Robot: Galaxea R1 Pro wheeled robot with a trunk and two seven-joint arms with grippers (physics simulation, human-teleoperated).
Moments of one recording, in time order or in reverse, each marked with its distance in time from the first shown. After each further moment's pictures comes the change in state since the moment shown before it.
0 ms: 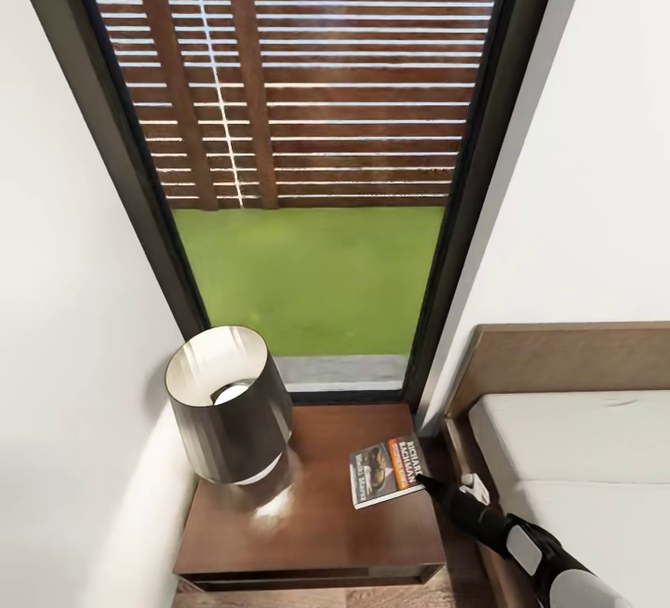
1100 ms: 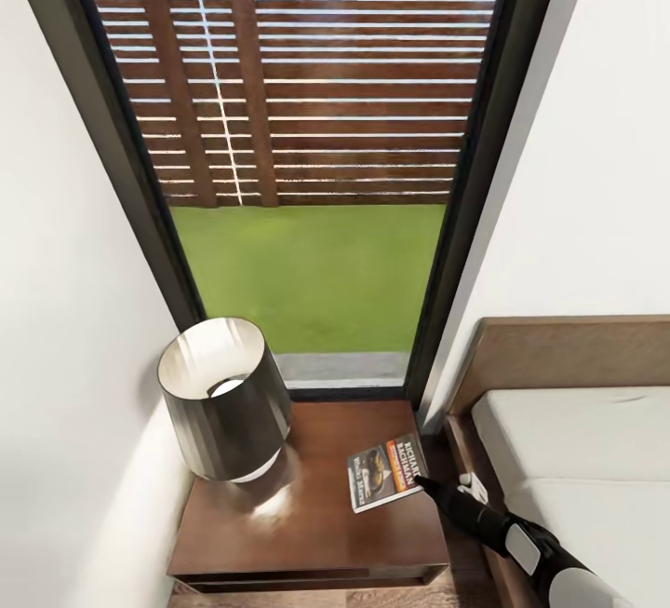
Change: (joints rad) left arm 0.000 -0.001 0.000 0.000 -0.001 0.000 0.000; right arm -0.001 0.000 0.034 -0.003 0.002 -0.002 -0.001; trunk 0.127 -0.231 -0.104
